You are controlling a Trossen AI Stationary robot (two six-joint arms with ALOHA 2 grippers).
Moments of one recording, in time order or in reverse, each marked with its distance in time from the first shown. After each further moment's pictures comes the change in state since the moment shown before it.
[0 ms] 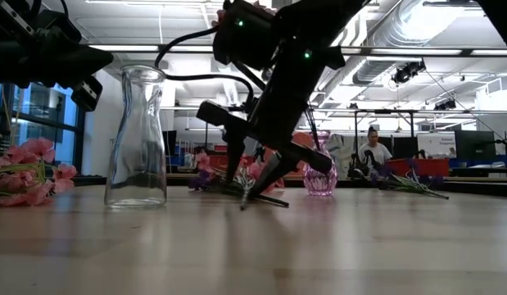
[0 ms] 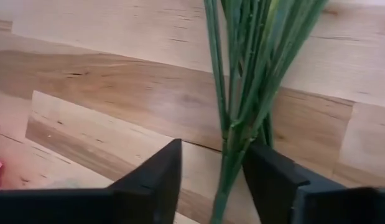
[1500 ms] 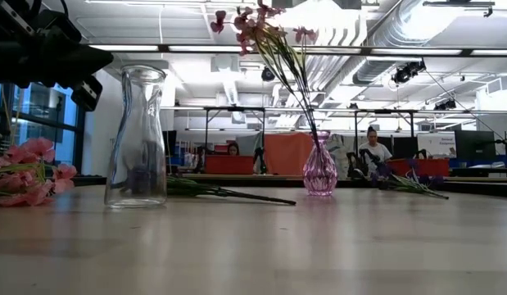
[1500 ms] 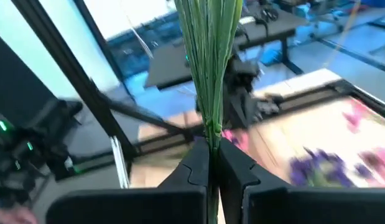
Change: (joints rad) left arm 0.000 0.000 0.000 0.000 0.000 0.000; right arm 0.166 -0.714 -0.051 0.196 -0.003 -1.051
